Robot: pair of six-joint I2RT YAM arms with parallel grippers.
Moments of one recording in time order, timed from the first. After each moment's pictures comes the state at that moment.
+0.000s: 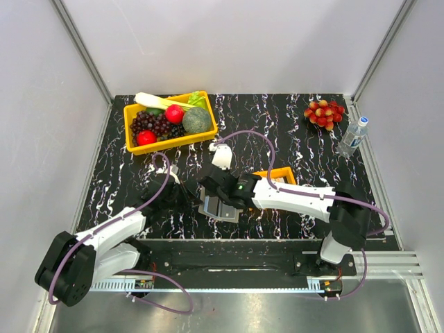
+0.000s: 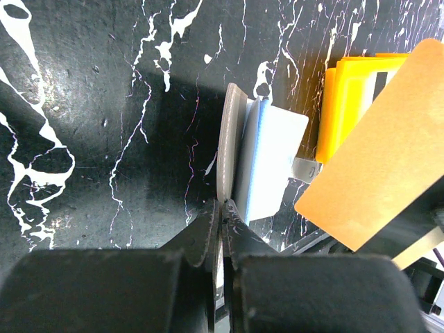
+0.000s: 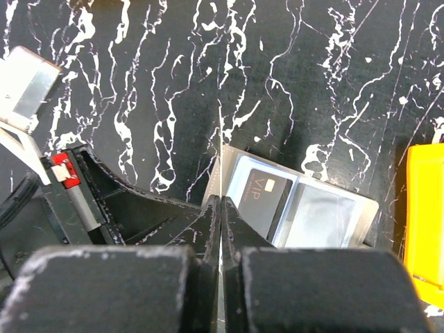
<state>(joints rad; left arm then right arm) -0.50 1.04 0.35 -0.03 0.23 -0.95 1.16 1.67 1.28 -0.37 0.54 0.83</state>
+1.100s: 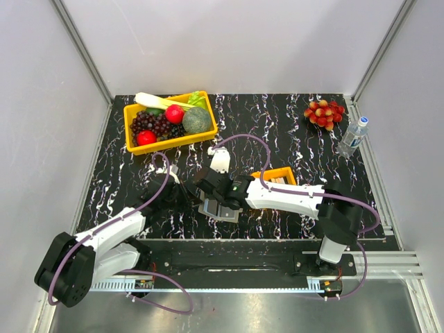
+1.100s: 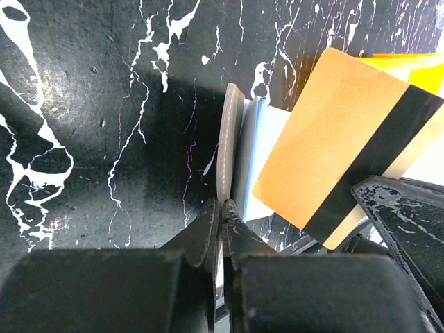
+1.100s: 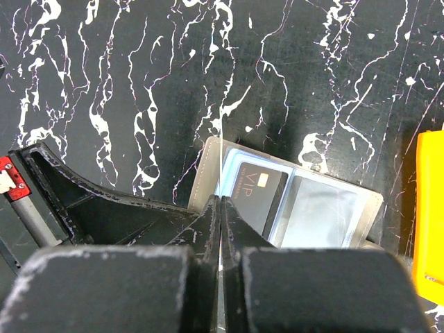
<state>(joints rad) -0.50 1.03 0.35 -0.03 0.23 -0.95 1.16 1.74 1.28 -0.39 0.54 0.87</state>
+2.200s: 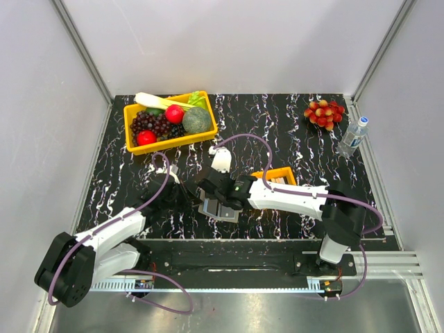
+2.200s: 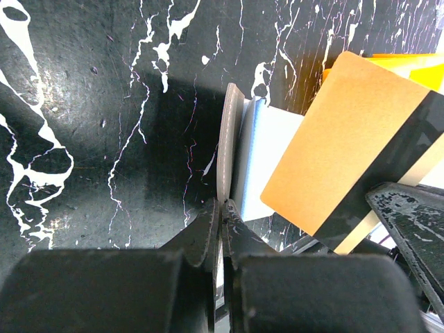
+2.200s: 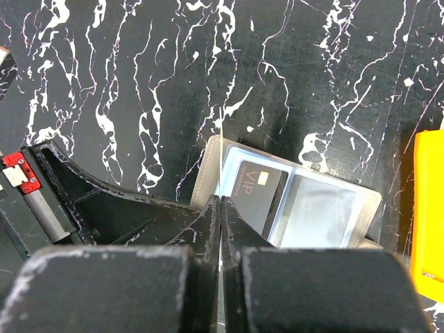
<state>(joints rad) -0.50 1.03 0.35 -0.03 0.23 -0.95 1.16 1.71 1.27 -0.38 0.54 0.87</state>
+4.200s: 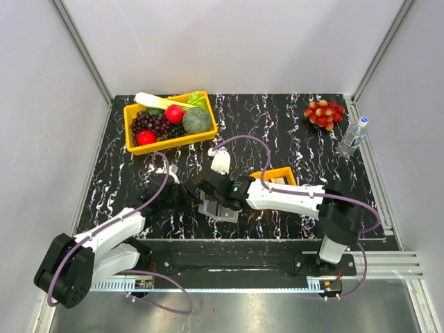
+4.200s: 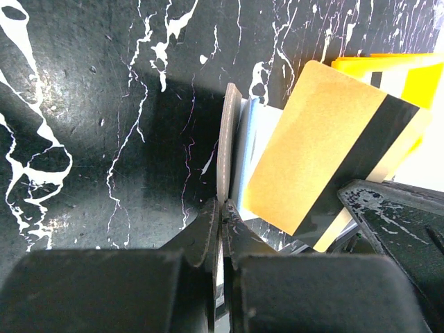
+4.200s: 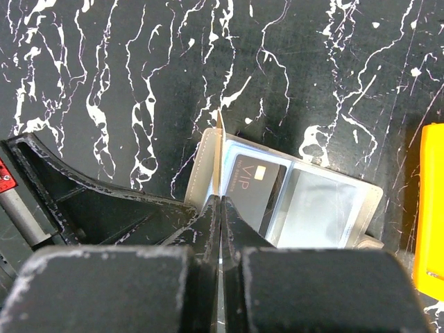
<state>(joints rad) -0.50 1.02 0.35 -0.03 0.23 -0.95 1.16 1.73 1.27 -0.39 0.52 0.87</state>
